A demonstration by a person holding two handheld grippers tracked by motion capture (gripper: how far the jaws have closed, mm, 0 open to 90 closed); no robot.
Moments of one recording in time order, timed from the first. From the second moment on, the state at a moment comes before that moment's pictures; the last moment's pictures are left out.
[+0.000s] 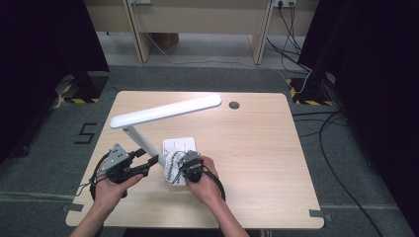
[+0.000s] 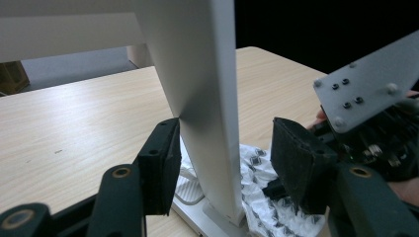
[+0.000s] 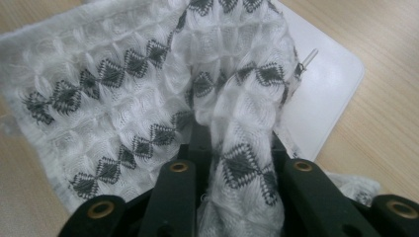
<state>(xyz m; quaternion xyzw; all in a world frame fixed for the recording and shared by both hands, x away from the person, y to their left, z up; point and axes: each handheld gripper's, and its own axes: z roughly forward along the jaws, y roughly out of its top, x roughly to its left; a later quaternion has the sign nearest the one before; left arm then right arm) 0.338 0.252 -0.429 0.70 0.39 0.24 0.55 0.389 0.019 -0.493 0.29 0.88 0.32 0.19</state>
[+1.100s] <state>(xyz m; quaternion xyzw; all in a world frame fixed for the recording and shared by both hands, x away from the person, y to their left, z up) 0.342 0.248 -0.428 0.67 0.46 0.25 0.53 0.414 -0.016 -0.466 0.38 0.84 0.30 0.26</state>
